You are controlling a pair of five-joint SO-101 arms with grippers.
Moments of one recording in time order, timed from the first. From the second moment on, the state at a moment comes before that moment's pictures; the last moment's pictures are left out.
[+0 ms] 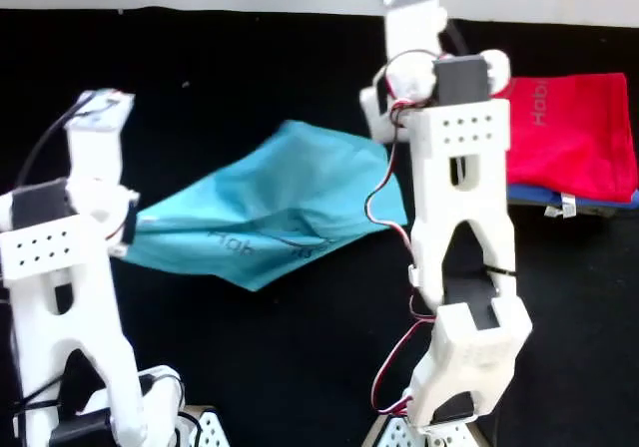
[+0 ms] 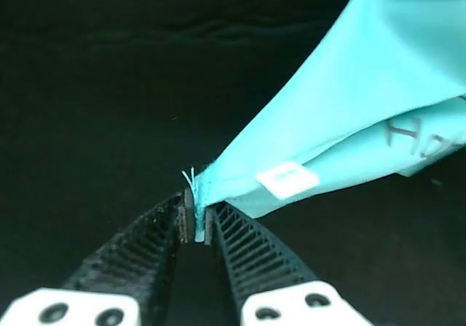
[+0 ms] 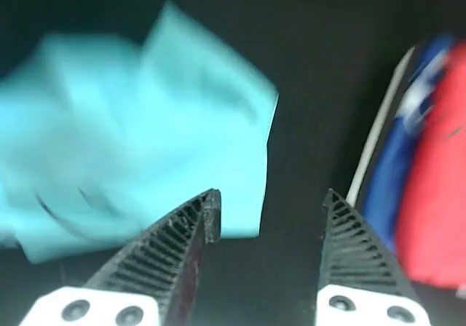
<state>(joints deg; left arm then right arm) -26.6 -30.5 32.2 74.0 -24.6 -15.4 15.9 -40.6 100.4 12.1</state>
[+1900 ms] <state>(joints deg) -29.8 -30.5 39.8 66.9 -25.9 -10.7 29.3 -36.8 97.0 11.9</state>
